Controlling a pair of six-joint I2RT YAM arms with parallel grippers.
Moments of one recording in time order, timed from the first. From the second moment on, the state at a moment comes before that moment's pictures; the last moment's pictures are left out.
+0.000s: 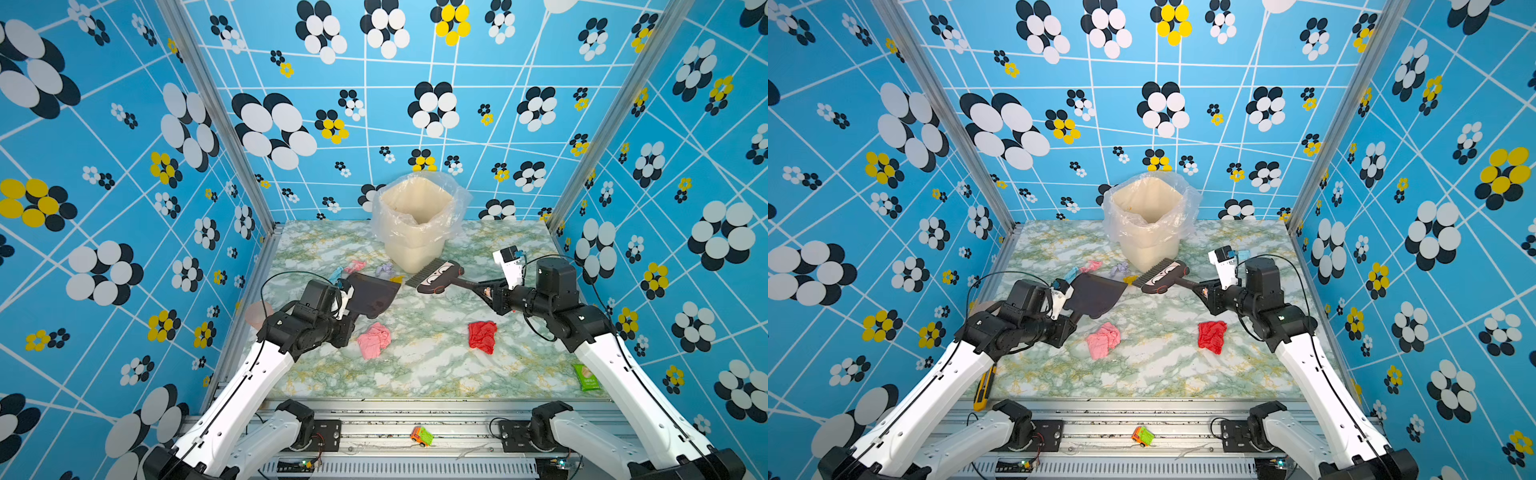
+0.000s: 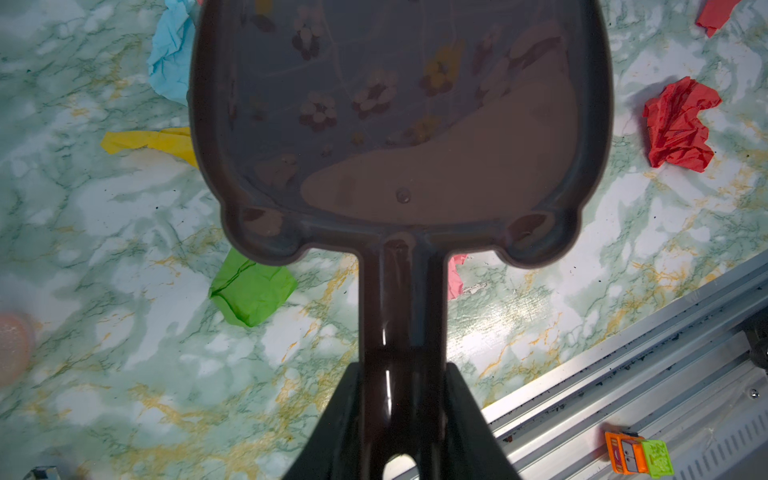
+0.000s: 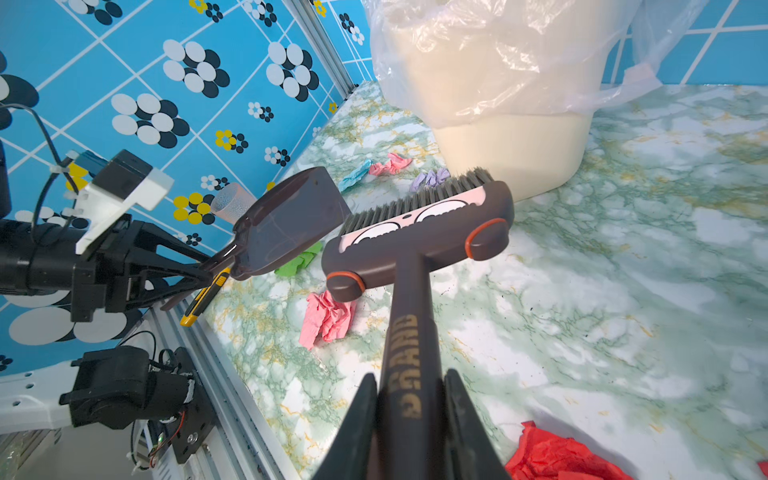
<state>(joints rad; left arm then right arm) -0.39 0.98 0.93 -0.94 0.13 -0.13 0.27 1.00 0.95 -0.50 -0.50 0.11</state>
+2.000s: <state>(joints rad) -0.02 1.02 0.96 -0.91 0.33 -0.19 0.77 1.58 1.10 -0.31 -0.26 -0.08</state>
